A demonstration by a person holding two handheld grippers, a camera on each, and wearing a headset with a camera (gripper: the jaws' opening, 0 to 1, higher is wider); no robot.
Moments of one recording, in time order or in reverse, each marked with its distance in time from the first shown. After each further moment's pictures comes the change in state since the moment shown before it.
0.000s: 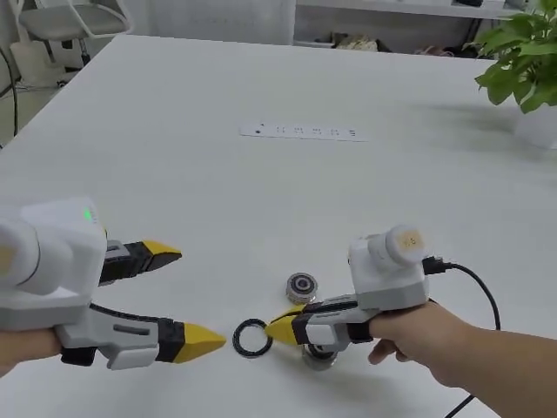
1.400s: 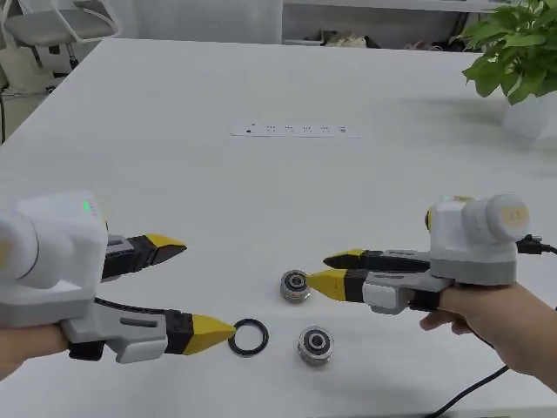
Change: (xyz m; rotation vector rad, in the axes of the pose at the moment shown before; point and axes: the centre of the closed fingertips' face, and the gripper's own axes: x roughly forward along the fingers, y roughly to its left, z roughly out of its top) left arm 0.005 -0.005 0.018 -0.005 -0.037 -0.003; right arm -0.090 -0.011 0.049 -0.101 -0.253 -0.141
